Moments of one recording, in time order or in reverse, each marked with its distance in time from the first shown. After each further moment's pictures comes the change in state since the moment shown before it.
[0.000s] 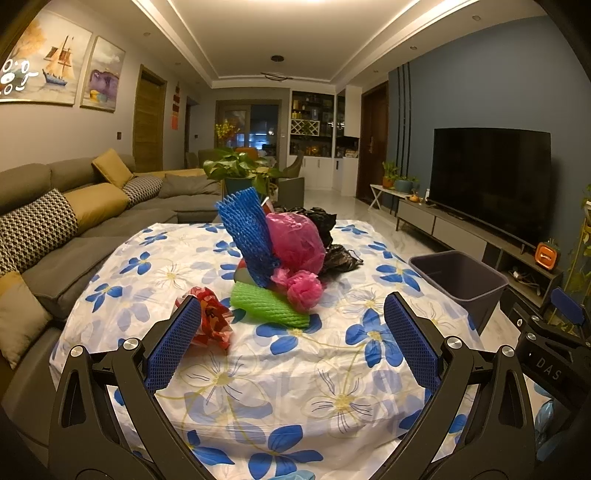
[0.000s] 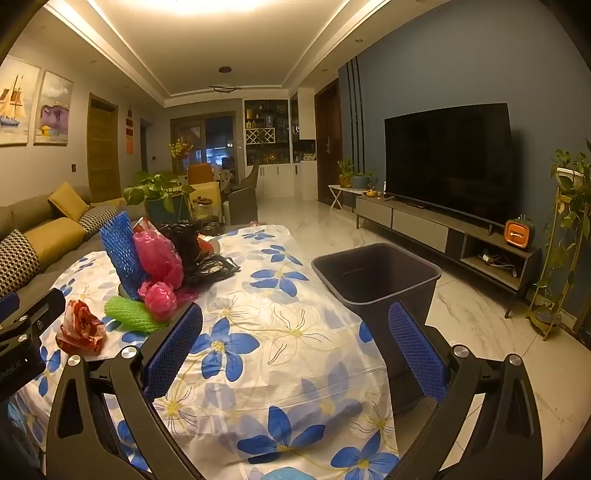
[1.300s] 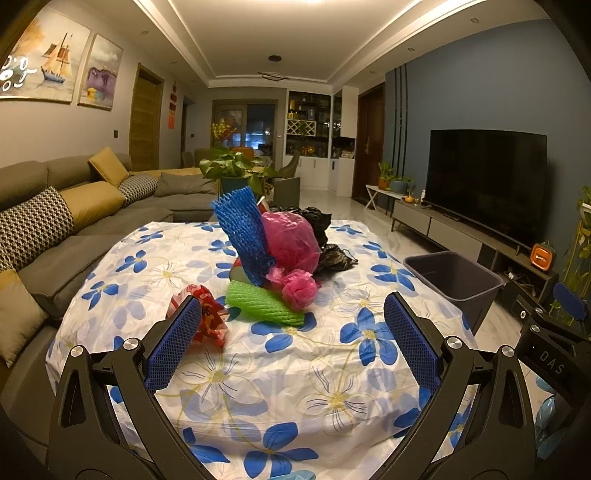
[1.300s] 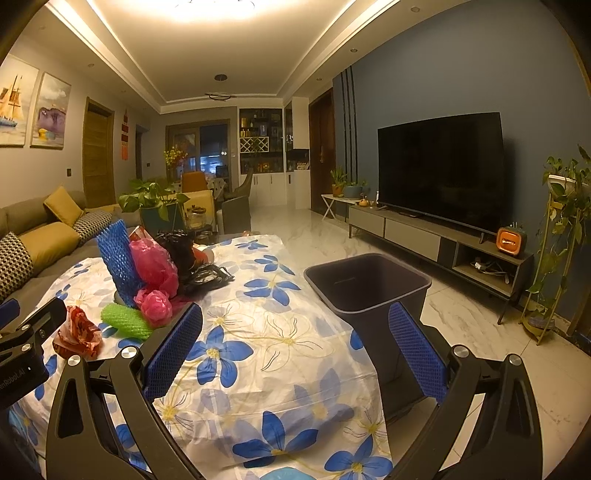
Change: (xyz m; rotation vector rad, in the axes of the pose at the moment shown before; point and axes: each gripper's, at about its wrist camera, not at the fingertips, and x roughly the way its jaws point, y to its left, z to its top) left arm 0.001 -0.003 -0.003 -0.003 0.003 -0.017; right arm -0.009 -0.002 0.003 -0.001 -0.033 -0.029
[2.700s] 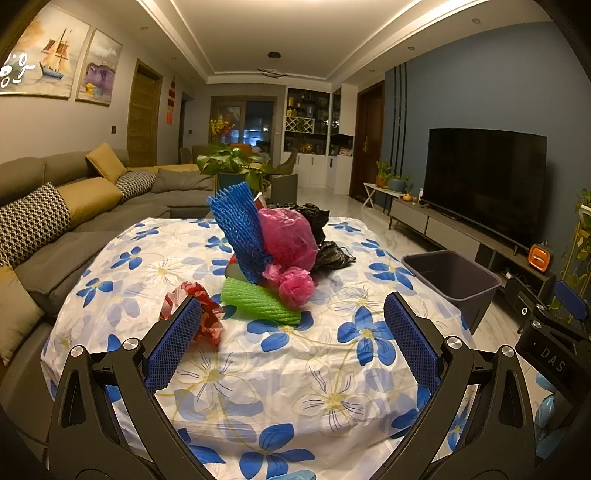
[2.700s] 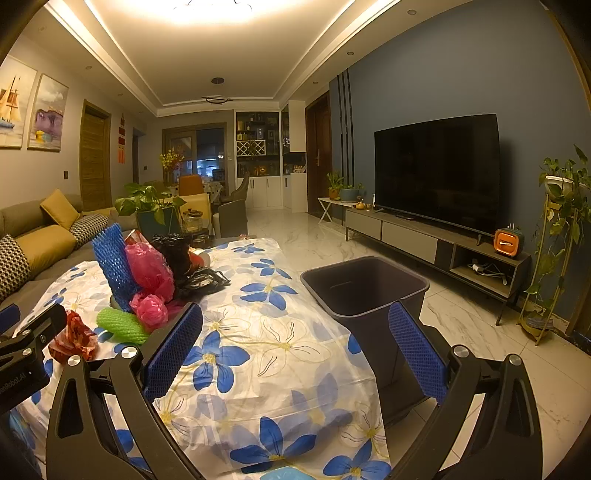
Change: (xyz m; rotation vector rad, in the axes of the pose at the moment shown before) left arm -0.002 -0.004 -0.003 -0.005 0.007 -0.004; right arm -0.001 -0.001 0.001 0.002 -0.012 -0.014
